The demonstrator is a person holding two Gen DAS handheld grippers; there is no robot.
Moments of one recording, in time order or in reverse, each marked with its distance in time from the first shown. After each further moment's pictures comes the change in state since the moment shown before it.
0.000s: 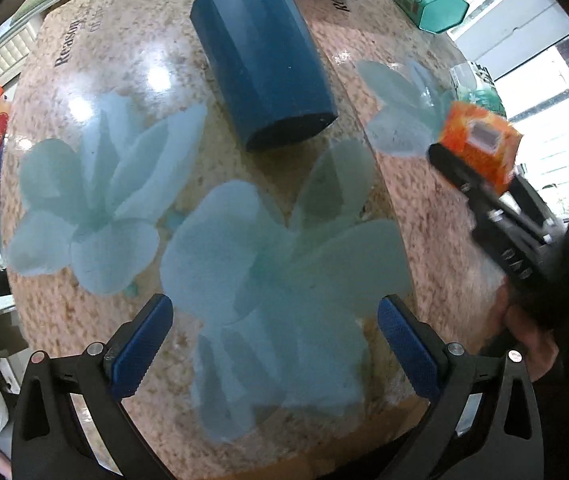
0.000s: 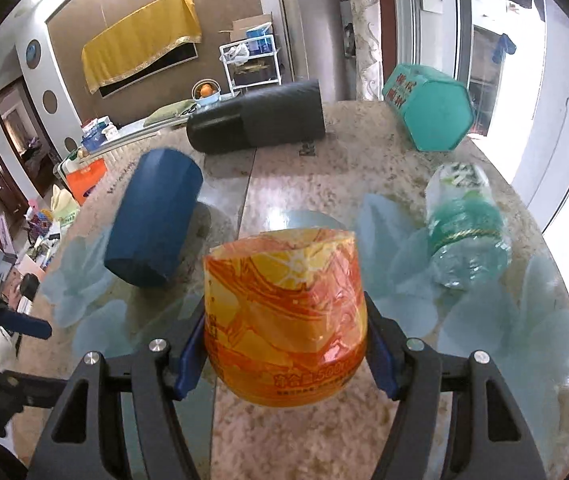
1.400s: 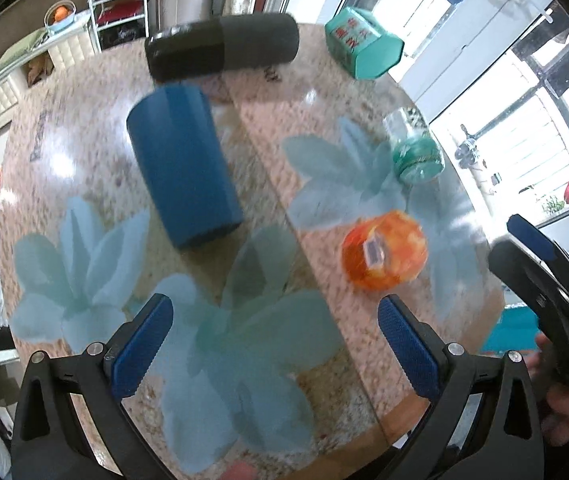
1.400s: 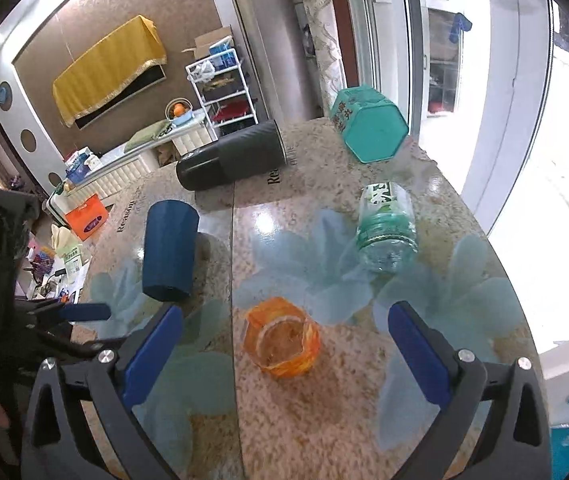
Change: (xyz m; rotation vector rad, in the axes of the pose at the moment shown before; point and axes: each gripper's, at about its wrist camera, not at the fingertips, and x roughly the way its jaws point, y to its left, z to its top) left arm -0.041 -0.063 0.038 0.109 -0.180 -0.049; right arm -0.111 -0.017 0.031 0.162 0.027 -0.035
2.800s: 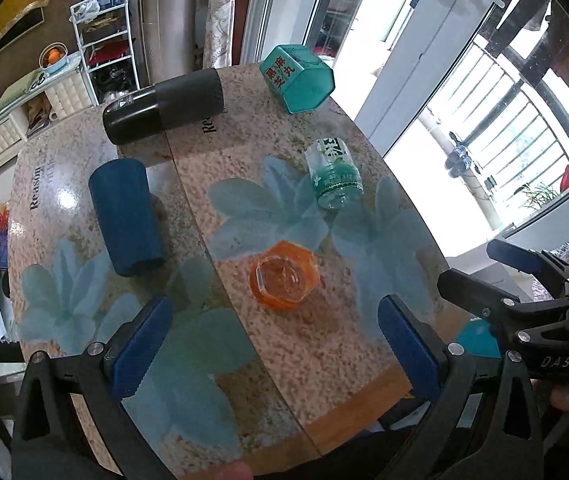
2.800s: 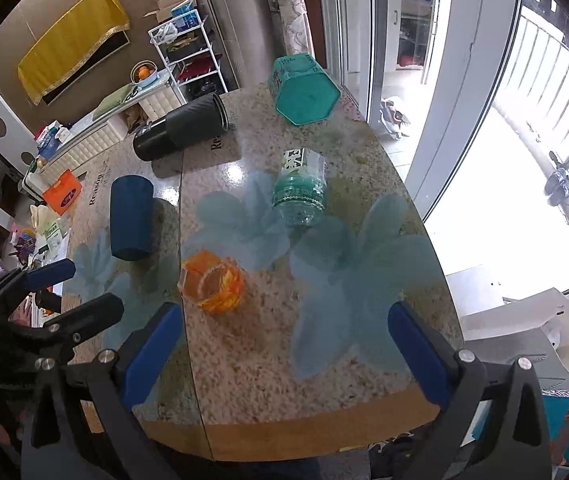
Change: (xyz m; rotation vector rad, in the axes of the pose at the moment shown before) left arm -0.049 -0.098 -0.003 0.059 -0.095 0.034; right arm -0.039 -0.051 0.013 0.026 0.211 -0.100
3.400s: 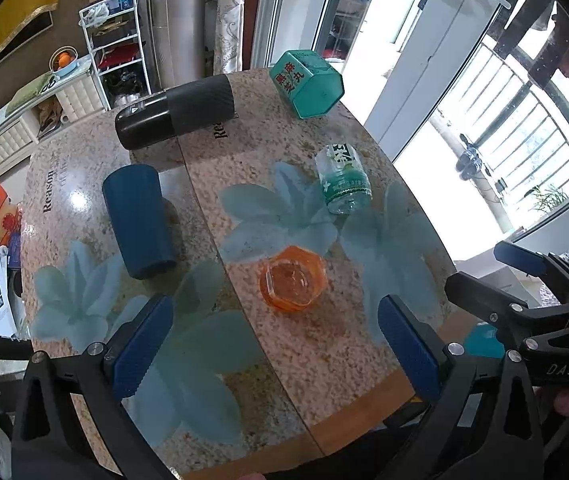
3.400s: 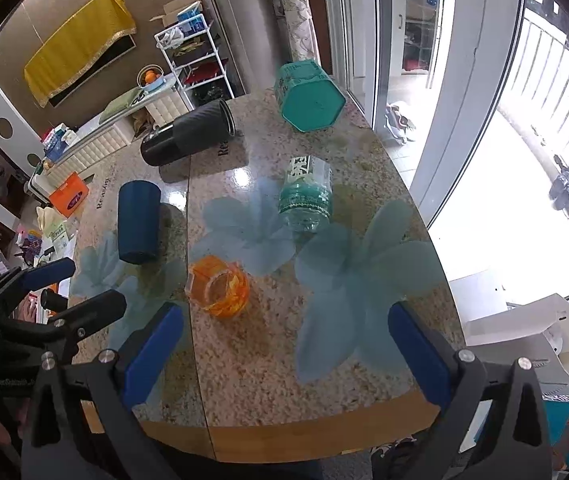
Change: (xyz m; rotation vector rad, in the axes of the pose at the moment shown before) left arm -0.006 -0.002 0.004 -0.006 -0.006 0.045; right arm -0.005 0.000 0.001 -0.008 -0.021 0.027
